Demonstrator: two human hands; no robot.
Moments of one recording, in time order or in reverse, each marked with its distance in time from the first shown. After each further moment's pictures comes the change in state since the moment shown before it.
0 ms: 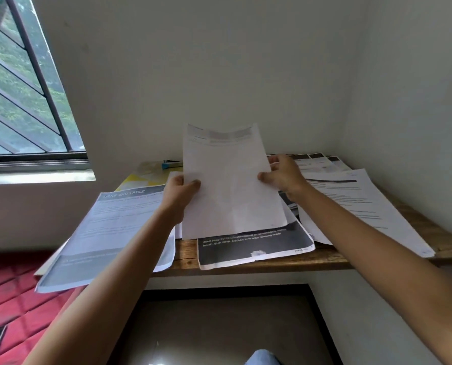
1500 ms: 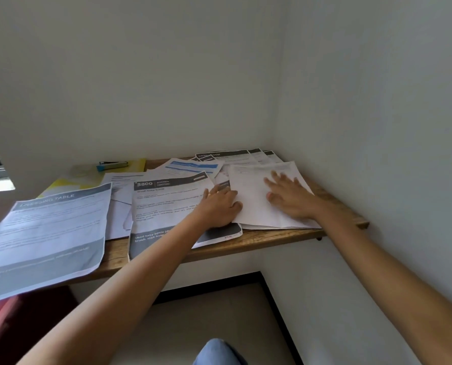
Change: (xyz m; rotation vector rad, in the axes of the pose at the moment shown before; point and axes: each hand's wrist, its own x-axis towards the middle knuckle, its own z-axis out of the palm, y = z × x) left_hand -0.071 0.001 0.173 1.210 -0.648 0.448; right_hand -0.062 0.089 -0.157 -1.068 -0.304 -0.106
